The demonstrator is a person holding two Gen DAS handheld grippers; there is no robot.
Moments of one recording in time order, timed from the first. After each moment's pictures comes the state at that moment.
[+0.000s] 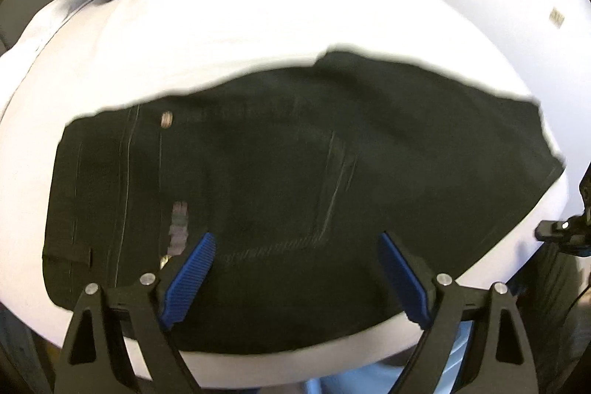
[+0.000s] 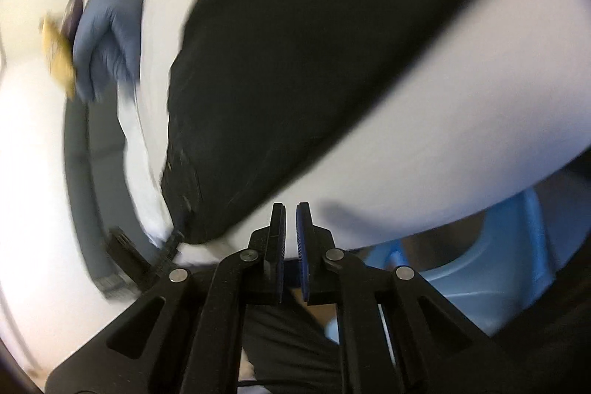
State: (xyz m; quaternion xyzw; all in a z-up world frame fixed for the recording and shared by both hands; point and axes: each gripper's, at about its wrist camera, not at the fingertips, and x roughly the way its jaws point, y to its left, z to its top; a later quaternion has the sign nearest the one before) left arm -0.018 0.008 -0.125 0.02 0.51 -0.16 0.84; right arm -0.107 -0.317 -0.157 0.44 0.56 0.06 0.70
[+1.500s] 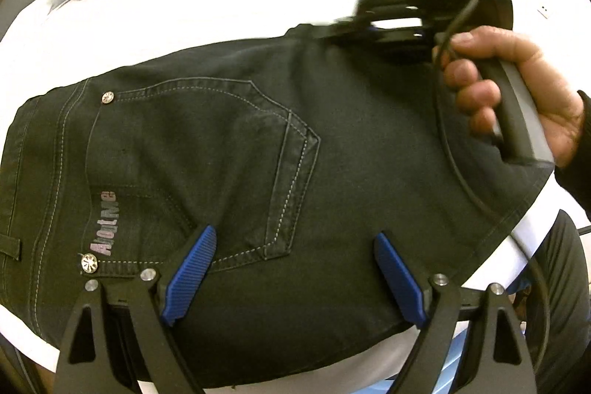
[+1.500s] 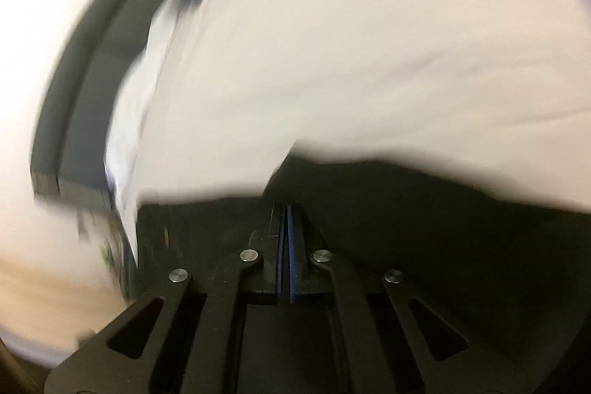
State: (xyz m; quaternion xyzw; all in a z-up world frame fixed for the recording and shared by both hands) left arm -0.045 0.003 -0.176 0.03 0.51 -0.19 0.84; right arm 0.172 -0.213 -0.199 0.28 0.52 0.13 0.80
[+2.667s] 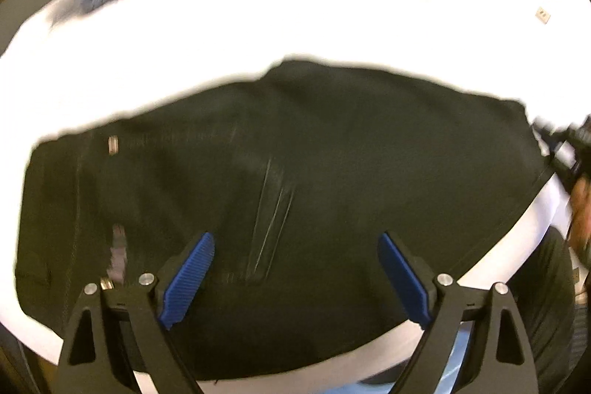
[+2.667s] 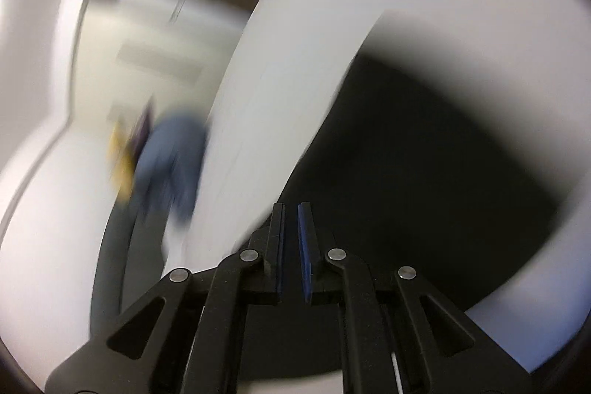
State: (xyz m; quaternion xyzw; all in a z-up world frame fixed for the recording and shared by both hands) left arm -0.032 -0.043 -0.128 0.03 0.49 -0.19 0.85; right arm -0.074 -0.425 -0.186 0.50 0.34 0.08 0.79
